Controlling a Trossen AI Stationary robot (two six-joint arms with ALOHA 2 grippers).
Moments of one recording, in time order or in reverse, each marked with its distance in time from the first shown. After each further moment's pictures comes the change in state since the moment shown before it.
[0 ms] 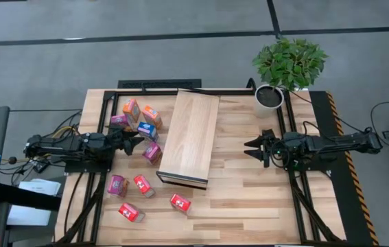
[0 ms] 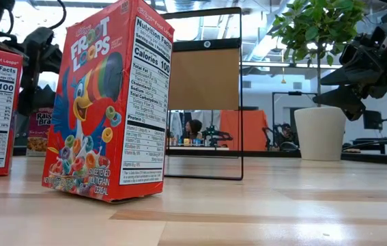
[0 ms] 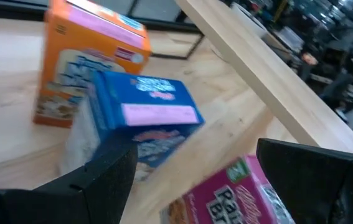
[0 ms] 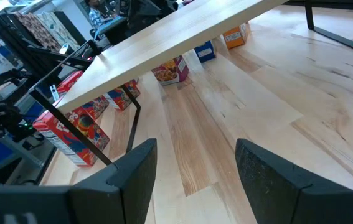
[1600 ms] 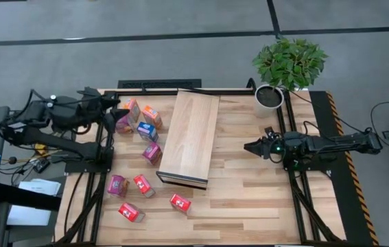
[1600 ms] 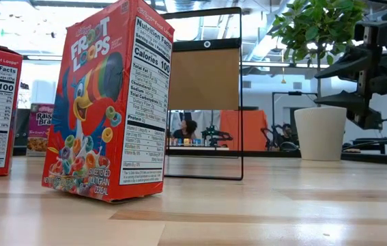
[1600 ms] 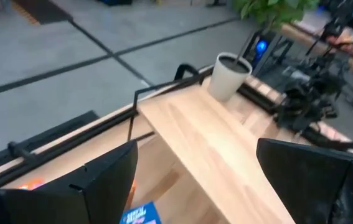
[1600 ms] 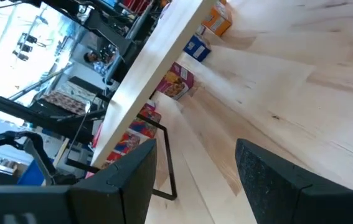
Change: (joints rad) left arm 0.006 0.712 1.146 -0.573 -0.061 0.209; right arm -0.007 0.000 -0.002 0.038 0.022 0.474
